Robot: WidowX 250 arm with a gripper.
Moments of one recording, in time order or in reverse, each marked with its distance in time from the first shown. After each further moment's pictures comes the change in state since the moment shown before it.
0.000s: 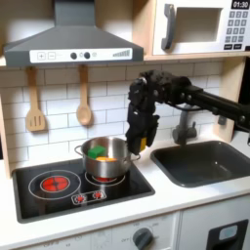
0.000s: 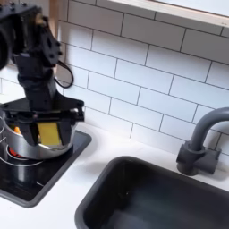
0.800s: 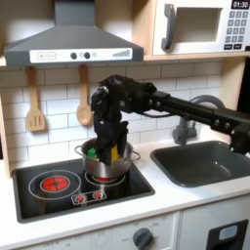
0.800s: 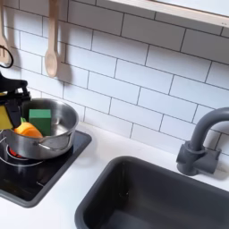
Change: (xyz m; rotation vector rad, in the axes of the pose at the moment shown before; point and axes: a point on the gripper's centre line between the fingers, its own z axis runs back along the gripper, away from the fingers) arm 0.024 0.061 -0.004 -0.038 0.039 0.109
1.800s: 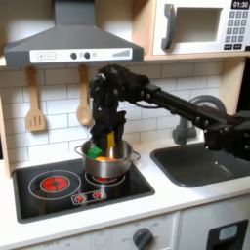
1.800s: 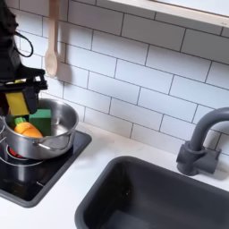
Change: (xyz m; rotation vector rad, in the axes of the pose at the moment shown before) arm 0.029 -0.029 -0.001 0.023 -0.002 -0.087
